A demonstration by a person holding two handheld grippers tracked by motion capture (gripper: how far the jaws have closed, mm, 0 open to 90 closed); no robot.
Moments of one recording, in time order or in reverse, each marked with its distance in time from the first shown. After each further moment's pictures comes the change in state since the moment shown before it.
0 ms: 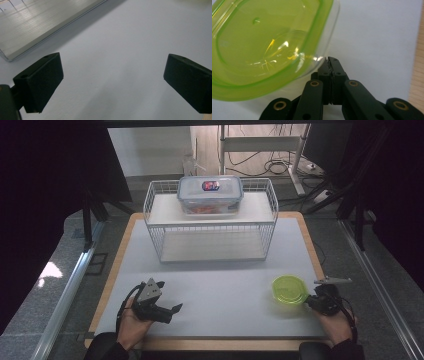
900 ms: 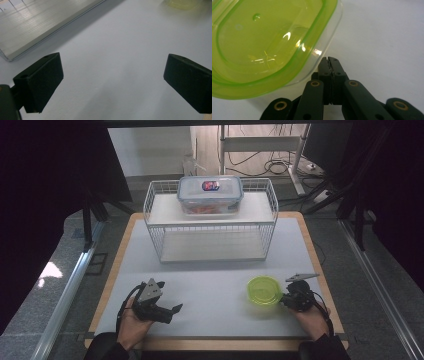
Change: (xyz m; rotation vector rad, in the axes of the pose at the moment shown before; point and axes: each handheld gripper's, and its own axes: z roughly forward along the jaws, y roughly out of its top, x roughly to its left) left arm -0.001 0.000 0.001 0.005 0.003 0.002; right arm 0.057 0.025 0.032 0.058 0.119 -0.113
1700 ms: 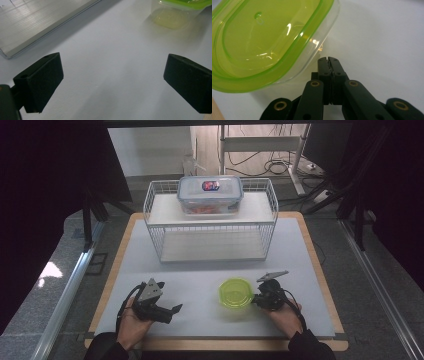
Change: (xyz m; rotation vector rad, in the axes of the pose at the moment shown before) left arm 0.001 -0.001 0.001 0.018 -0.005 -0.006; right arm 0.060 0.029 0.038 0.019 0.124 -0.077
